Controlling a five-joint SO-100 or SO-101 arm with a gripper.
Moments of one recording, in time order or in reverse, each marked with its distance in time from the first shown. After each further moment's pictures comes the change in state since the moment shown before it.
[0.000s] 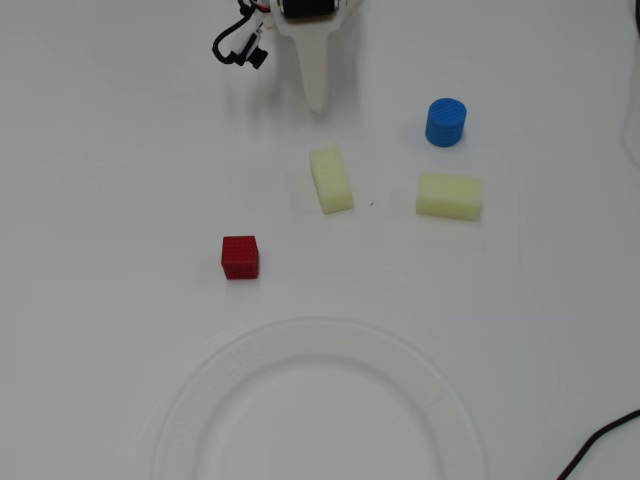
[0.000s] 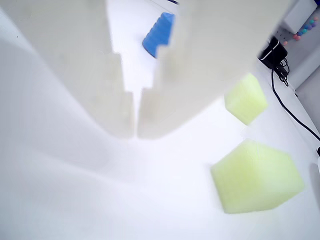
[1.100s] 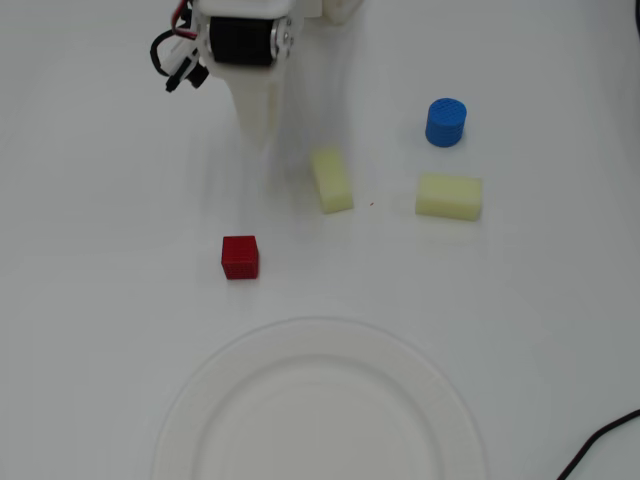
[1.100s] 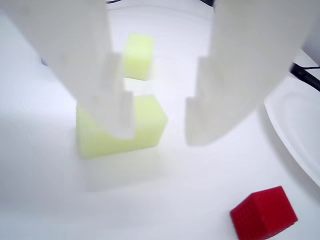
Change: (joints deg) arm 11.6 -84.2 -71.2 -3.1 0.7
